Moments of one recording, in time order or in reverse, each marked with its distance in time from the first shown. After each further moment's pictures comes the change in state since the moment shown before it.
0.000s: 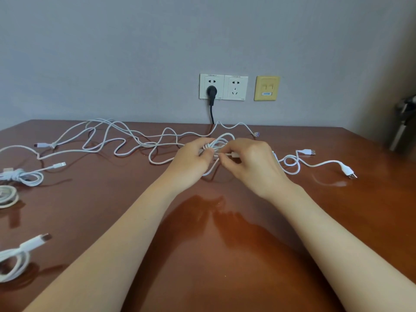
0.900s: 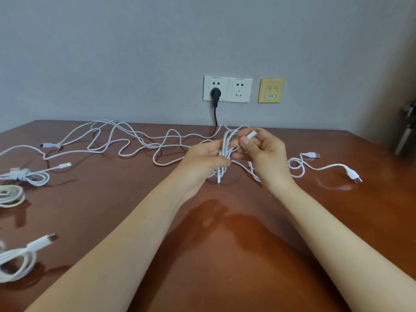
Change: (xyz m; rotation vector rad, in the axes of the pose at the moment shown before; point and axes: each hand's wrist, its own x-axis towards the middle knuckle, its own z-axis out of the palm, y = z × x) left_hand -0.007 0.014 0.004 -0.532 -0.152 -0.168; right_hand 0.009 -0.001 0.001 0.956 0.185 0.421
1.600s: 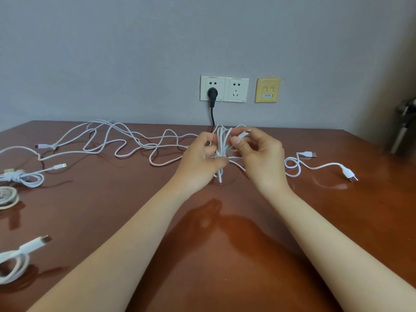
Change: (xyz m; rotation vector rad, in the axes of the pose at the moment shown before) left_hand -0.001 -0.001 0.006 0.215 0.128 0.128; right_hand -0.008 -0.006 0.005 -0.333 0.141 -0.111
